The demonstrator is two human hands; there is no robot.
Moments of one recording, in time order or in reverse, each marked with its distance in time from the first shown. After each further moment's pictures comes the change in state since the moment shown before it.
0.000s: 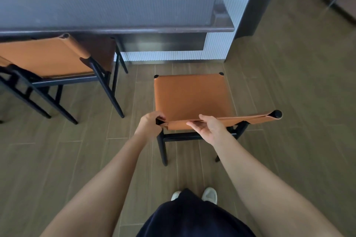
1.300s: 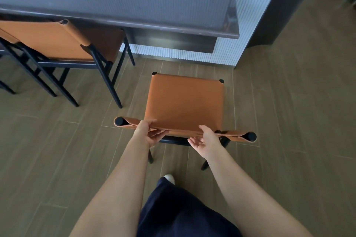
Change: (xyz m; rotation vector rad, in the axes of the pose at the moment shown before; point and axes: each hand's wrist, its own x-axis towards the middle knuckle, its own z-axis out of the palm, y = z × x) left_hand 0.010 0.098 0.081 -1.477 0.237 -0.897; right_hand 0.024 -0.076 -0.065 -0.290 0.160 0.114
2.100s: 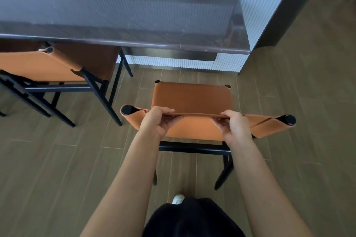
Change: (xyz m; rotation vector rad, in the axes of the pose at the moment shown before) left_hand 0.031 0.139 0.118 0.021 -0.219 0.063; right_hand 0.029 -0.141 0.107 0.200 -0.050 -0.331
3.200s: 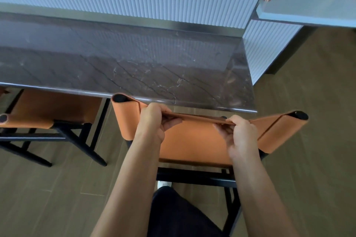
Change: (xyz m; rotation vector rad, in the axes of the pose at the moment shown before) left_hand 0.124 0.173 0.168 0.082 0.093 0.130; right_hand 0.131 -0.133 0.182 -0.022 0.065 -0.127
